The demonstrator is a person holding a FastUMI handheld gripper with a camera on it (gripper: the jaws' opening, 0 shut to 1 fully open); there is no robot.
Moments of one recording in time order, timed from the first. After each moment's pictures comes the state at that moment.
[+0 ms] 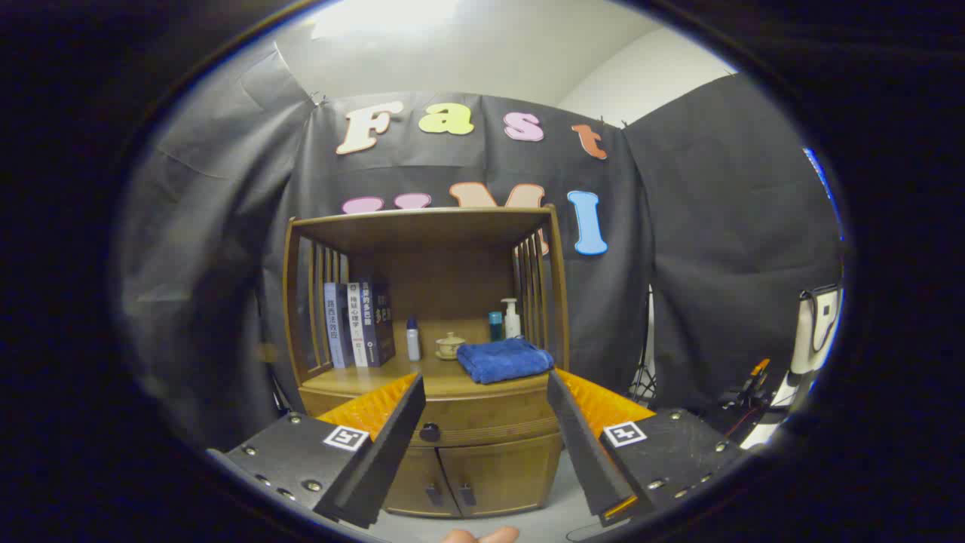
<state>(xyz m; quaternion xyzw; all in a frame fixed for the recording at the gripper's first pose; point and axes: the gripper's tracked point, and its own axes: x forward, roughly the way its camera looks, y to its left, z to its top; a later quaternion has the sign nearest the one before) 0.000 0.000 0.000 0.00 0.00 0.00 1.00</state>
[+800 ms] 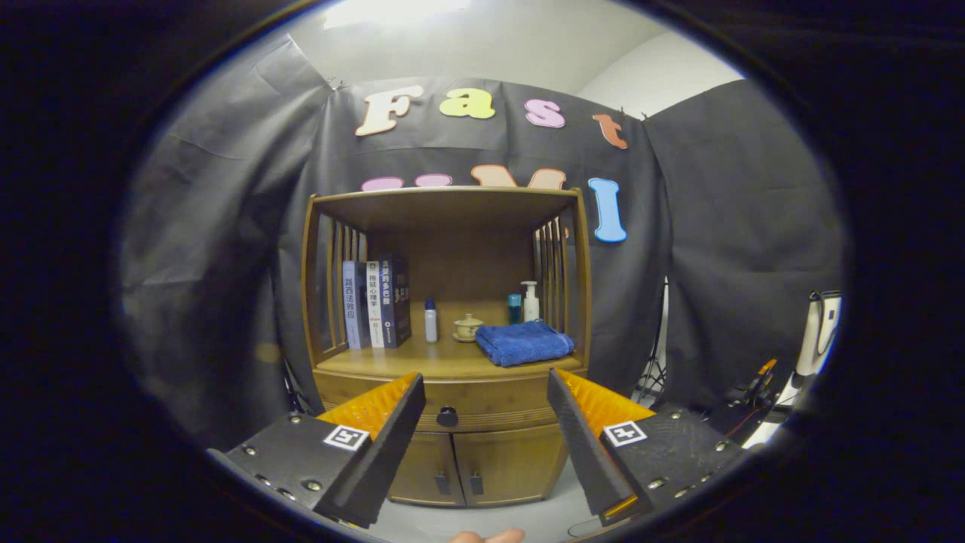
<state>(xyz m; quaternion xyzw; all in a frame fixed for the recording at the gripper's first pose) 0.001 0.026 -0.016 -0.02 0.02 0.02 1.00</state>
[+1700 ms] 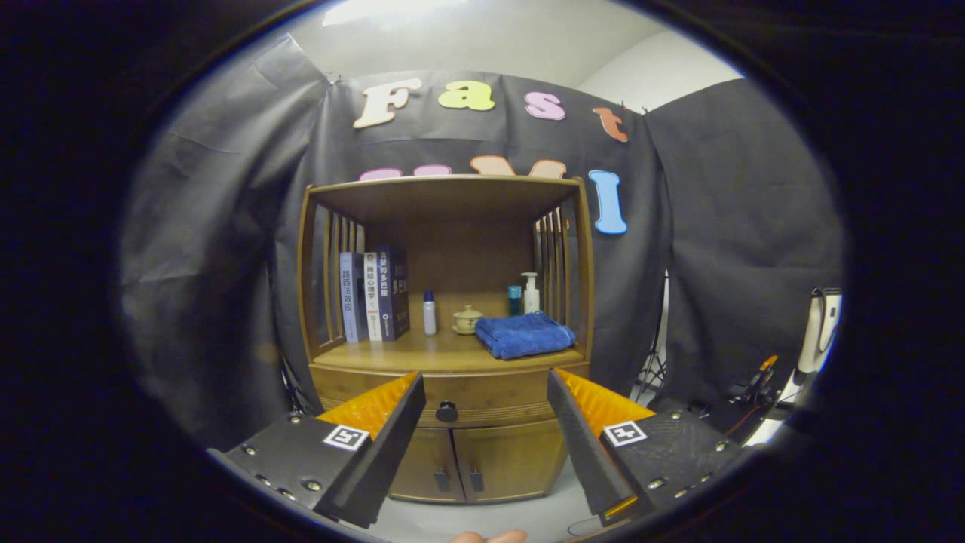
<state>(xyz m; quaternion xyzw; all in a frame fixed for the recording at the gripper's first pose) 0.009 0.027 -0.029 -0.02 0.04 0.02 1.00</state>
